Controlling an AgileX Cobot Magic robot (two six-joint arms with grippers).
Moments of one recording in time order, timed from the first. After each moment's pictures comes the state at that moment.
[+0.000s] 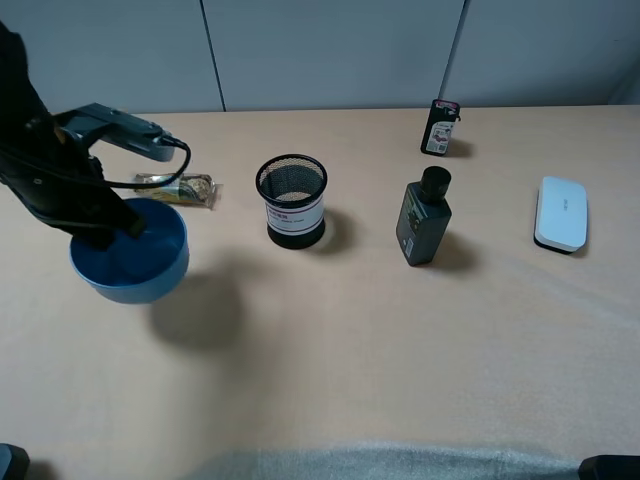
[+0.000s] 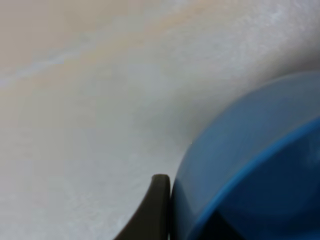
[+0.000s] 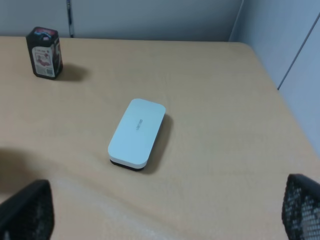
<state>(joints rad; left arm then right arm) -0.31 1.55 -0.80 0.14 0.69 0.01 -0.04 -0.01 -0.49 -0.05 1.02 -0.06</state>
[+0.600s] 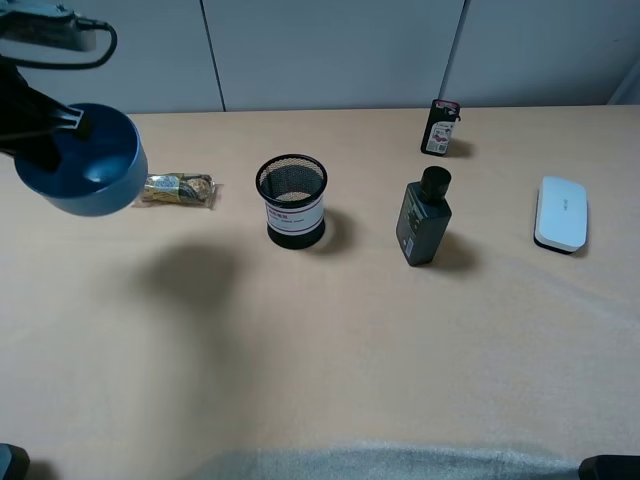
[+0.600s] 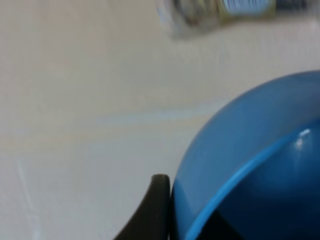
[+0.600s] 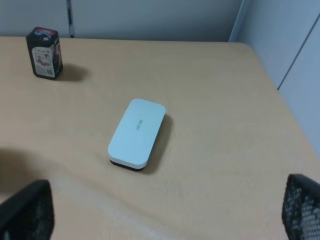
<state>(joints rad) -0.15 1.45 -0.97 0.18 0.75 -0.09 -0.04 -0.01 -0.49 -0.05 1.02 -0.06</state>
